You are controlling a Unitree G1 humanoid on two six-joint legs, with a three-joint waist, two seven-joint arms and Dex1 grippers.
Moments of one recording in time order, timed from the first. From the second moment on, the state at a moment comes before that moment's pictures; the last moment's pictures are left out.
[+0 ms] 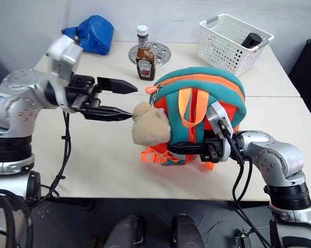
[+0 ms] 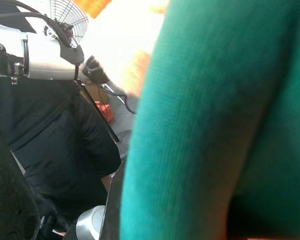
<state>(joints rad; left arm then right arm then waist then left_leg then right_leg) -0.96 0.69 0.08 -0.10 -0.69 0.90 -1.27 -0.49 -0.70 -0.04 -0.27 0.92 0.87 1.17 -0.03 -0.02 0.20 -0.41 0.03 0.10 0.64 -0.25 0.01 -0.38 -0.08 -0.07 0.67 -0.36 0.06</state>
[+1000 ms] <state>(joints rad) -0.82 0.85 0.12 -0.15 -0.59 0.67 -1.12 -0.49 -0.70 -0.04 -0.27 0.93 0.88 1.18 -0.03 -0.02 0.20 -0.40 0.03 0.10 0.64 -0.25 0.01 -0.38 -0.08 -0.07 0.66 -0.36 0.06</state>
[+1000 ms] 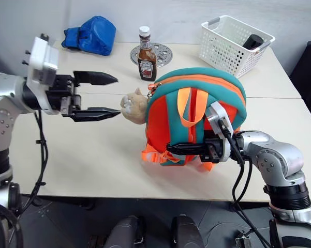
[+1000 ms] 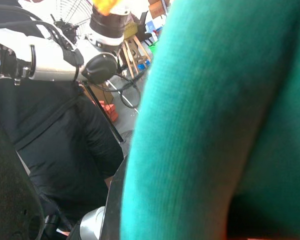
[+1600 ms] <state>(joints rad) -0.90 0.64 -0.09 0.10 -0.36 0.46 -1.06 -0.49 -0.69 -0.05 -0.27 0.95 0.88 1.16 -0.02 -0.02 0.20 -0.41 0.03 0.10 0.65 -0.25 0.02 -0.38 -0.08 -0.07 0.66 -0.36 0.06</state>
